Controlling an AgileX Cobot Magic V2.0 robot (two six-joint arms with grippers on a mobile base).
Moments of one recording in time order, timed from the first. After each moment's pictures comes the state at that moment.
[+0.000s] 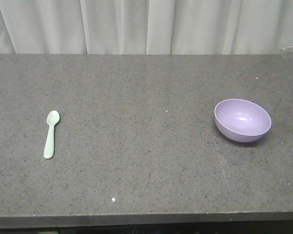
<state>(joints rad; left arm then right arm) -0.07 -0.01 0.03 0.13 0.09 -0.12 -0.02 -0.01 0.03 0.02 -0.03 0.09</state>
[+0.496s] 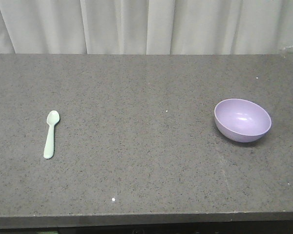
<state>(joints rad) -0.17 -0.01 0.03 0.13 0.09 -0.12 -0.02 -0.01 0.03 0.02 -0.03 0.09</state>
